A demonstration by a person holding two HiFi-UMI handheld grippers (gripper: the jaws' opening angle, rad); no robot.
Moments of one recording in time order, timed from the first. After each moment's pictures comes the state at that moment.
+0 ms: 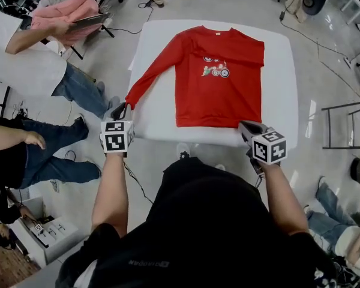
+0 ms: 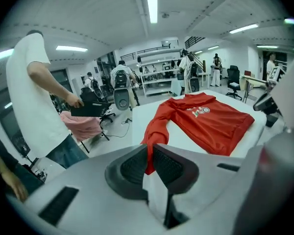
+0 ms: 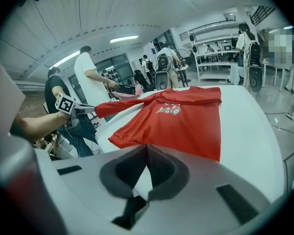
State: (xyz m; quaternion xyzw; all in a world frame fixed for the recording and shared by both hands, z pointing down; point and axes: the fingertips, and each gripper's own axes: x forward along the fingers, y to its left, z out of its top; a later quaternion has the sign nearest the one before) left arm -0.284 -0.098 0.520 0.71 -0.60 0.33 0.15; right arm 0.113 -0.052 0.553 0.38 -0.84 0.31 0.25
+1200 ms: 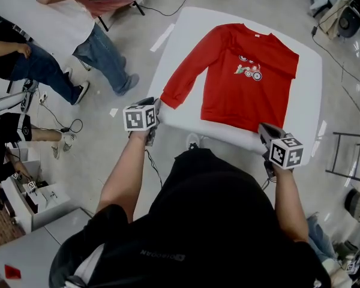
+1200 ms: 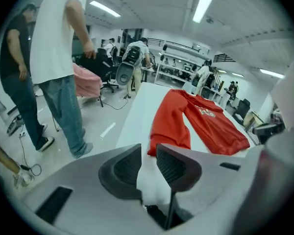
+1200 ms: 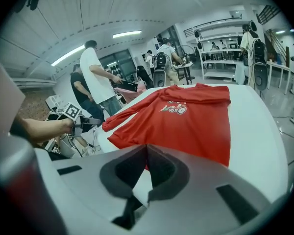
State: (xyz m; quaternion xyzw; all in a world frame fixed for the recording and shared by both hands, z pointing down) left arm -0.299 -0.069 0.615 0.67 -0.61 0.23 0.35; right arm 0.097 -0.065 0.563 0.36 -0.84 0.31 0.27
